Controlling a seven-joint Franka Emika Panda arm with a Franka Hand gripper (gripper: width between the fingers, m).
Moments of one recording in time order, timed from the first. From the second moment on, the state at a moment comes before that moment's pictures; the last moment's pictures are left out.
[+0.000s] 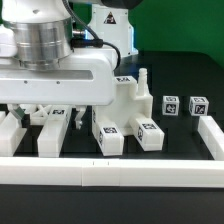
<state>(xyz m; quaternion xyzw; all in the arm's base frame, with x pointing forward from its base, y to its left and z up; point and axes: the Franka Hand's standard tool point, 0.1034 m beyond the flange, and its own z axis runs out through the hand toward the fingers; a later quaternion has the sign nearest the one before) 0.581 -0.118 0.037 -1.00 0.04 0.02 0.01</state>
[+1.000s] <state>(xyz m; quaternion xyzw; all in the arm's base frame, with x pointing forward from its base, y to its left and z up) 0.577 -0.117 0.014 -1.00 0.01 0.02 0.00</state>
